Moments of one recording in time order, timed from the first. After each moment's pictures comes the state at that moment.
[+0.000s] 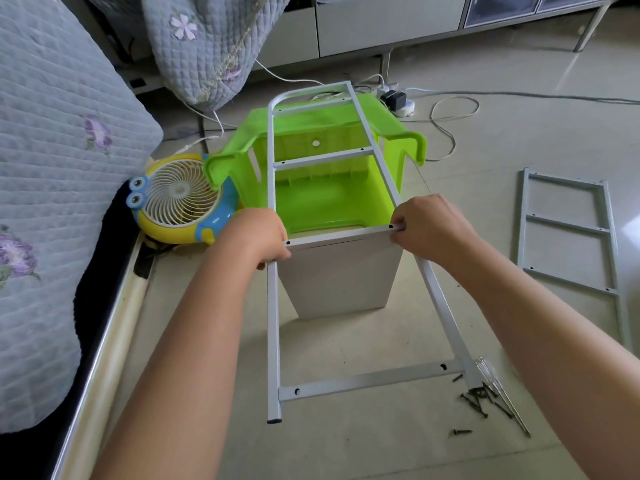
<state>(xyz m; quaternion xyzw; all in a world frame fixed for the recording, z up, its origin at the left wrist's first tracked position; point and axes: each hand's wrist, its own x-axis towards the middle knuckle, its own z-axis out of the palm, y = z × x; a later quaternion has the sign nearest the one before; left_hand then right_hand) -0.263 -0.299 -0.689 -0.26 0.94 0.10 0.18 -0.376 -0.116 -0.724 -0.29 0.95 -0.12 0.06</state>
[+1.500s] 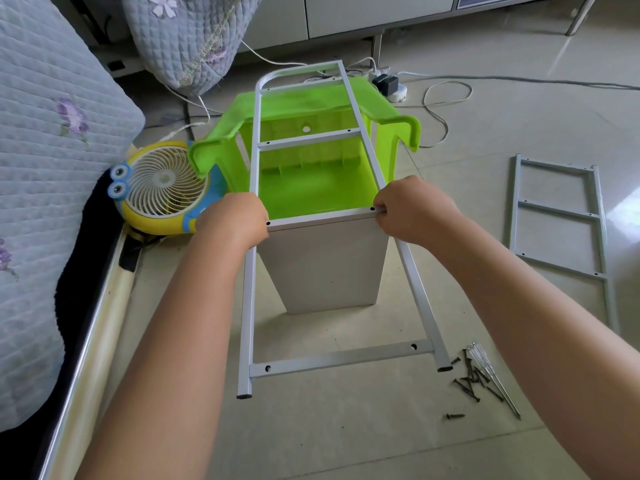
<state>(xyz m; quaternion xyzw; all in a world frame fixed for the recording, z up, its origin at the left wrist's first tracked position) -0.270 -0.318 -0.703 -0.28 0.95 0.04 0.15 -0.372 -0.127 -0.717 -0.32 0.94 -0.07 0.06</state>
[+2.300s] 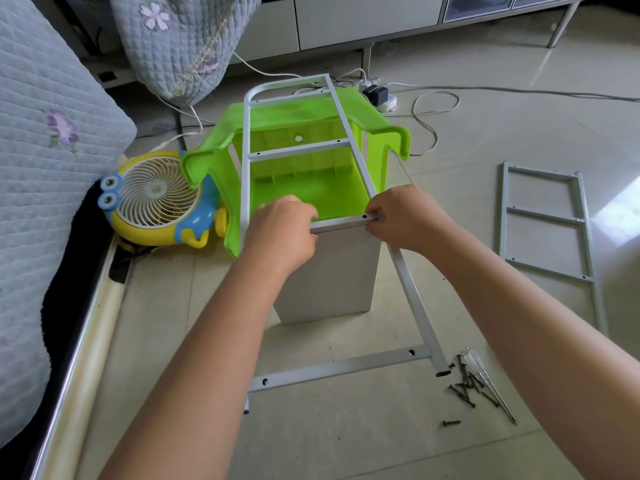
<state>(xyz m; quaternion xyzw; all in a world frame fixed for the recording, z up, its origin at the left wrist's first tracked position) -0.277 -0.261 -0.705 -0.16 0.98 0.07 0.02 -0.370 -0.124 -0.714 -0.33 0.93 -0.13 0.07</state>
